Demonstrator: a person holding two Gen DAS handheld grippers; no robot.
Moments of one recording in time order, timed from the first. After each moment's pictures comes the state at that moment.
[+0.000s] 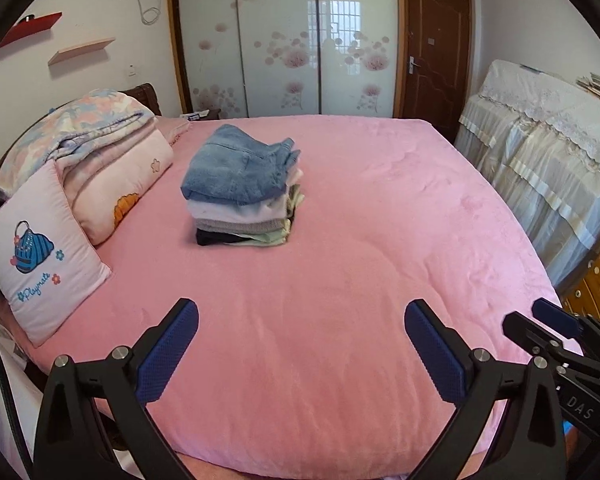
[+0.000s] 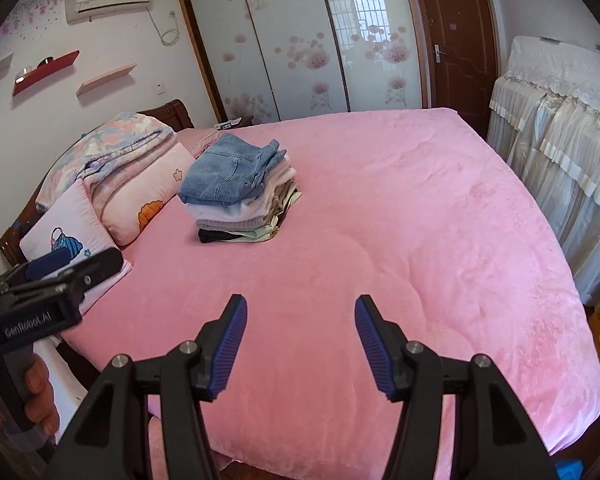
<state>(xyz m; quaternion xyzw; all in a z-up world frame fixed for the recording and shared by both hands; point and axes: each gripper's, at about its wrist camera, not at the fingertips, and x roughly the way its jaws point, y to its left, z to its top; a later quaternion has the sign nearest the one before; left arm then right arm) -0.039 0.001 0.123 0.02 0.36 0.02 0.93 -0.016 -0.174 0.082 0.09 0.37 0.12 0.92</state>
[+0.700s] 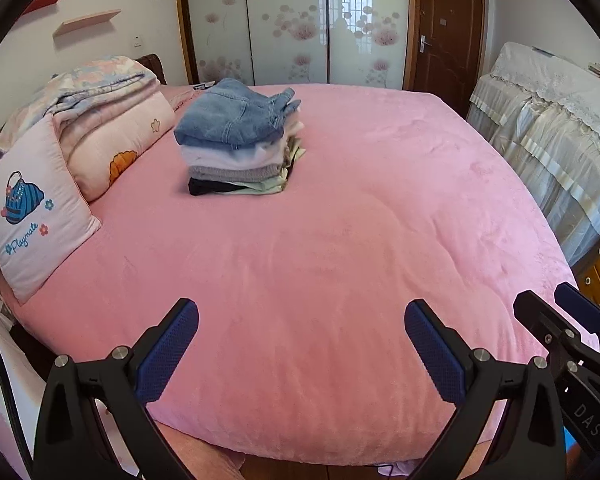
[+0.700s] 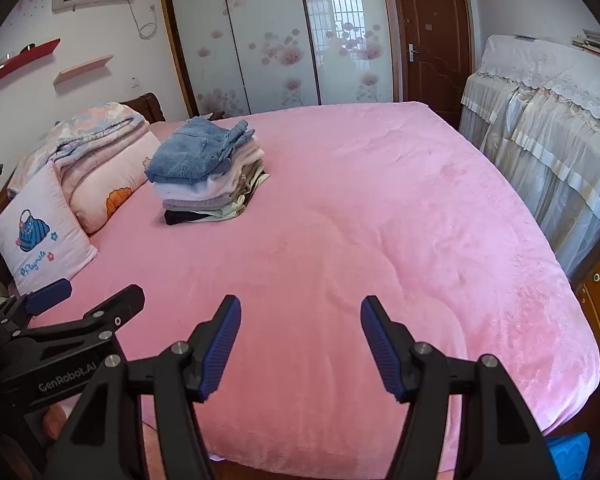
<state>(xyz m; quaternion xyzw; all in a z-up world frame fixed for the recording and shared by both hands) -0.046 -0.008 0.028 0.01 0.40 0.04 0.91 -0.043 -0.165 0.023 0.06 0.37 0.06 0.92</state>
